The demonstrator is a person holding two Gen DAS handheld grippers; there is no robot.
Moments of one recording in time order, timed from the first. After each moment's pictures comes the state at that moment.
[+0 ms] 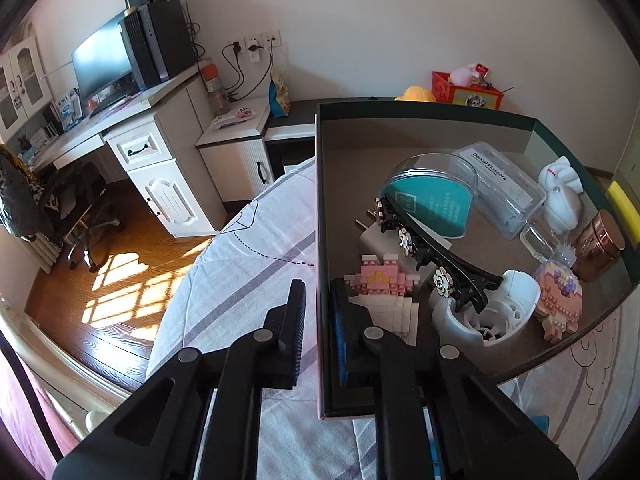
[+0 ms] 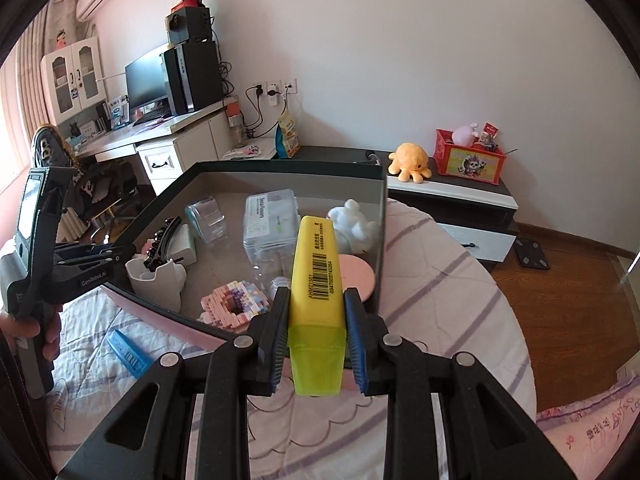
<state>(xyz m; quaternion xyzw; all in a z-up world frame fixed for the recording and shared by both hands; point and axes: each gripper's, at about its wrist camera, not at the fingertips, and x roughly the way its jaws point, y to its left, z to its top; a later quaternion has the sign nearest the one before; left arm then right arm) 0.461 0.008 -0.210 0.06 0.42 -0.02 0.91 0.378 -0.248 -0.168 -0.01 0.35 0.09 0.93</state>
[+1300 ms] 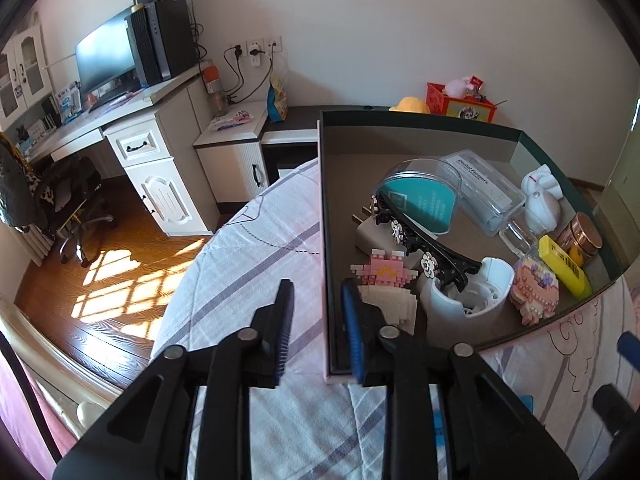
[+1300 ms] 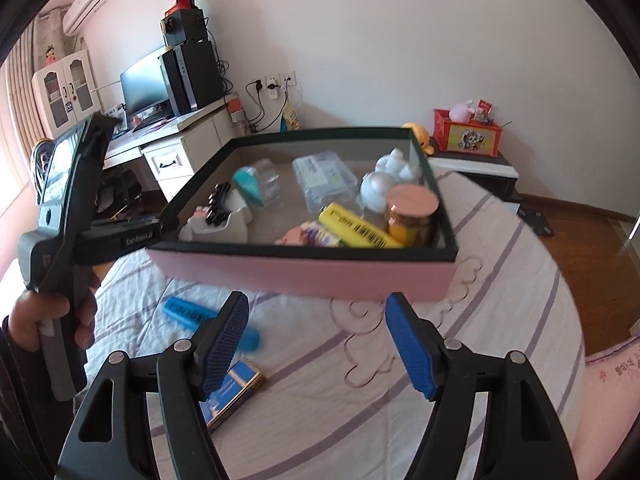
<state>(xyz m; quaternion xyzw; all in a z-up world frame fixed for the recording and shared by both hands) 0.427 0.026 -0.196 0.03 0.40 -0.03 0.92 0.308 -0.196 -0.188 0.04 0.37 0.08 0.92</state>
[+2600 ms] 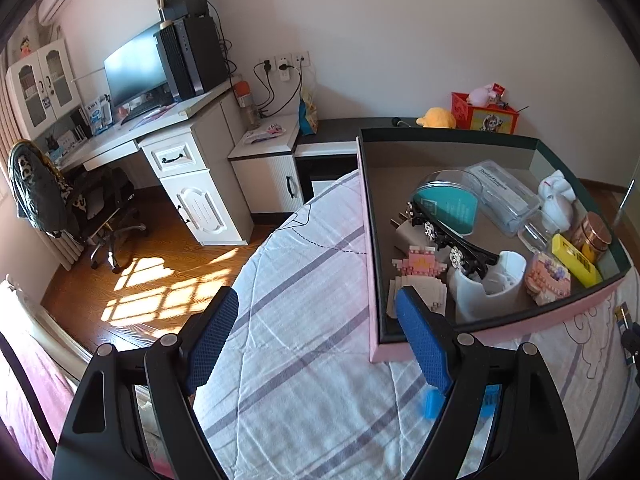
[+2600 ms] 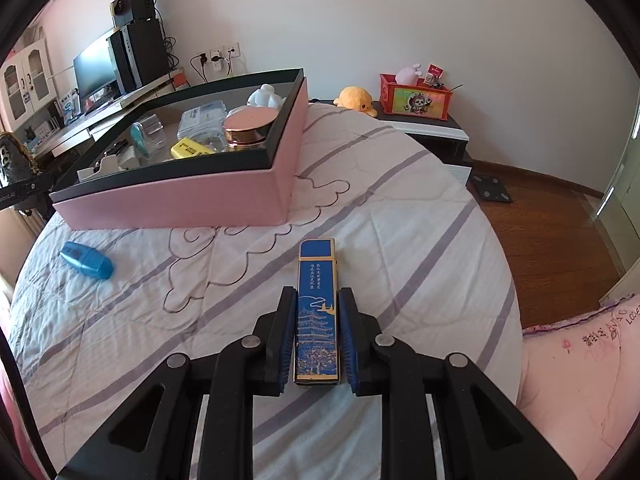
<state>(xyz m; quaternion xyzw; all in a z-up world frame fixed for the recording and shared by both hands) 0.421 0.034 -0.181 0.06 0.39 0.02 0.92 0.295 -0.303 -0.230 0.02 0.41 -0.01 0.91</state>
